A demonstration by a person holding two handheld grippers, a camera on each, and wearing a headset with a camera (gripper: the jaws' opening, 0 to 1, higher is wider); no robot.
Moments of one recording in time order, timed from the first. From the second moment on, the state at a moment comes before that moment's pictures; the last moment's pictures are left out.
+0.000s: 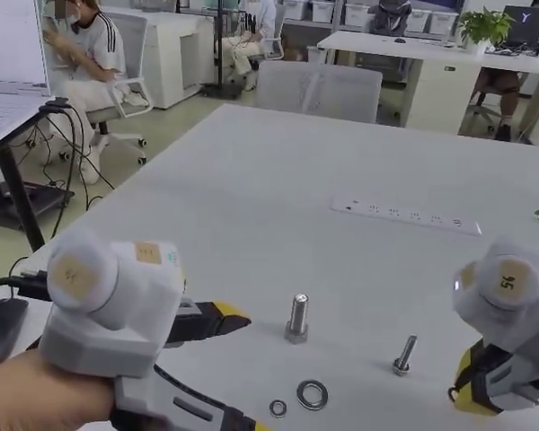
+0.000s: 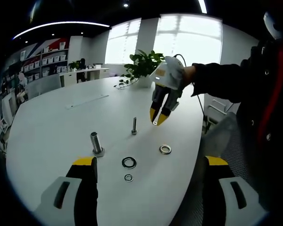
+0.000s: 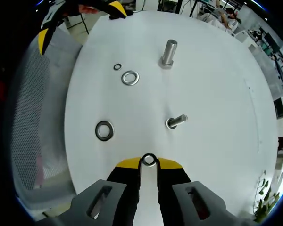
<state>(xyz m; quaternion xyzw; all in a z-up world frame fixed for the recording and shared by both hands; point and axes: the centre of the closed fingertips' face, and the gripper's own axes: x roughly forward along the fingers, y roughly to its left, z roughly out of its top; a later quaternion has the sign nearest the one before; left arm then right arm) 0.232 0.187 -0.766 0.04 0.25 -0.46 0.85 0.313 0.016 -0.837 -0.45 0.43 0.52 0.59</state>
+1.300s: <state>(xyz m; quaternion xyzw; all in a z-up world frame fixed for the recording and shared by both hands) 0.237 0.194 -0.768 0.03 0.25 -0.45 0.86 0.349 0.068 -0.802 -0.49 0.39 0.55 0.56</state>
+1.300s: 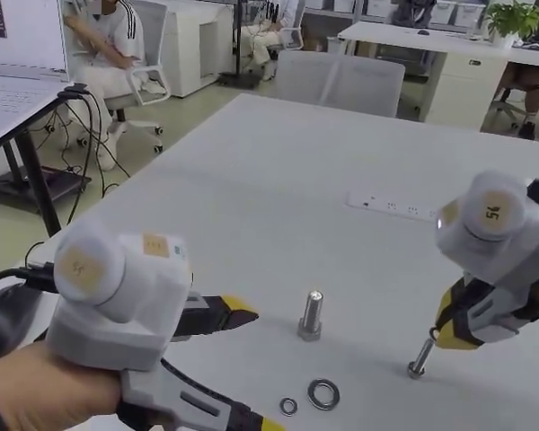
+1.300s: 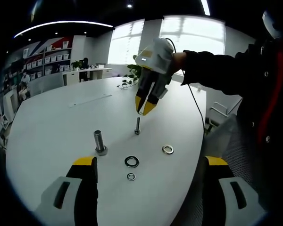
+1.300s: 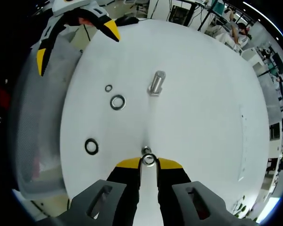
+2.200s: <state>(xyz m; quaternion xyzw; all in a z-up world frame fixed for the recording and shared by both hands) 0.240 0.198 -0.773 0.02 0.25 -0.45 0.86 0.354 0.066 -0.822 -0.49 0.40 0.55 0.54</state>
